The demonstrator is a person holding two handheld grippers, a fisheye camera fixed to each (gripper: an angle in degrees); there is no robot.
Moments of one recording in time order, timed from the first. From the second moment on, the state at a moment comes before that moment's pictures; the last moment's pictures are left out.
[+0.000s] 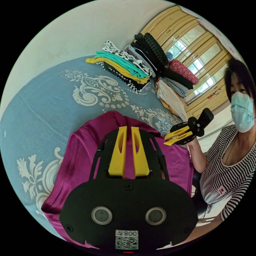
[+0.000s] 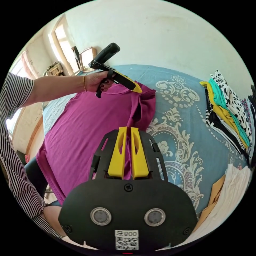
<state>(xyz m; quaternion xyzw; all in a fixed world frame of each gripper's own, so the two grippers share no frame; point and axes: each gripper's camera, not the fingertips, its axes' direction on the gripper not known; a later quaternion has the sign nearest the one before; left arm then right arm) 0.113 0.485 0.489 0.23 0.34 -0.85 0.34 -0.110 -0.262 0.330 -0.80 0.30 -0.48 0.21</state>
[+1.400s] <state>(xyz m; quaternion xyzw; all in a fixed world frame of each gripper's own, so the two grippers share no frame) 0.125 0.458 0.432 0.11 0.30 -0.85 0.42 -0.095 -0.237 0.341 -0.81 0.29 -0.44 0.25</state>
